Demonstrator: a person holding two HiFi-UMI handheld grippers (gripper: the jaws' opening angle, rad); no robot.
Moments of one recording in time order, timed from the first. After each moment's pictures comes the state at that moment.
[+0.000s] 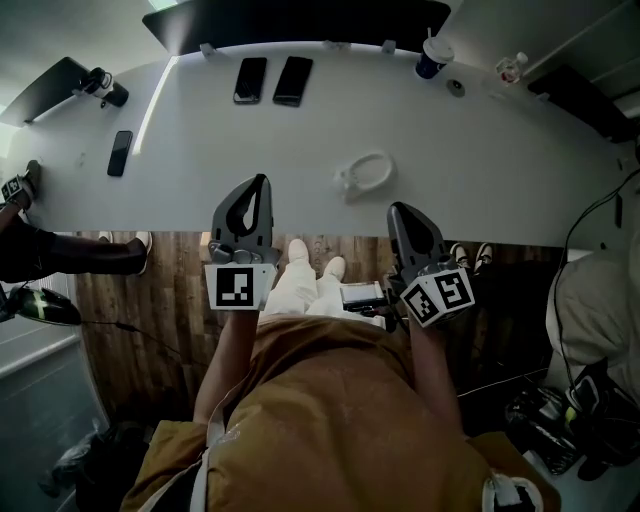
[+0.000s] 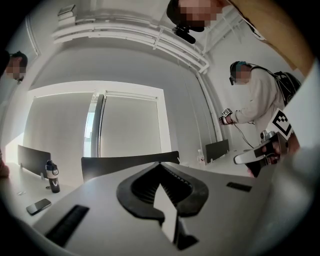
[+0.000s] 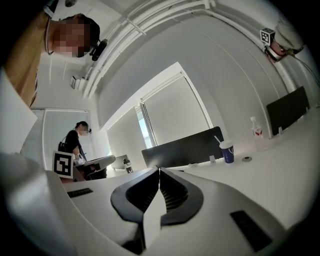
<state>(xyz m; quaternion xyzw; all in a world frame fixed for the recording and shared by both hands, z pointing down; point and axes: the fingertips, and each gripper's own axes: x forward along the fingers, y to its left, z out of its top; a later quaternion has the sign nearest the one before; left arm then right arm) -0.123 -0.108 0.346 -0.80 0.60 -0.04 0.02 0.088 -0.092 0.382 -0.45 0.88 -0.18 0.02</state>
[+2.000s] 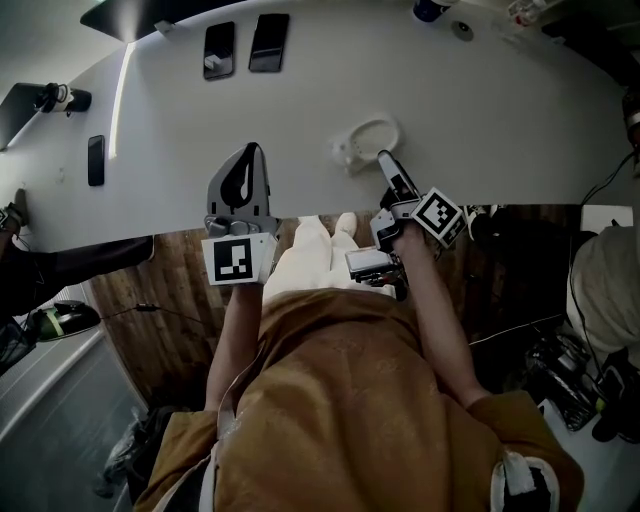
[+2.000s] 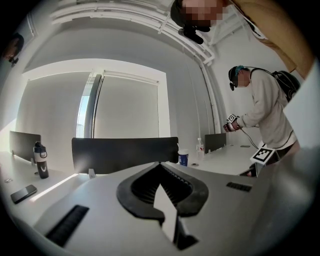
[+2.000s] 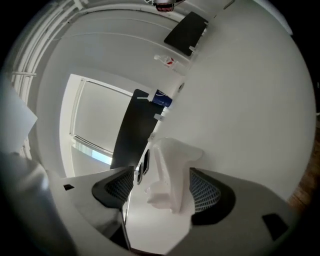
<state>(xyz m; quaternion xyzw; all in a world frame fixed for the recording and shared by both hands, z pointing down) -0.116 -0.165 0.411 -0.81 0.58 -0.07 -0.04 0.120 -0.151 0.575 -0.50 0.62 -0.58 0.16</state>
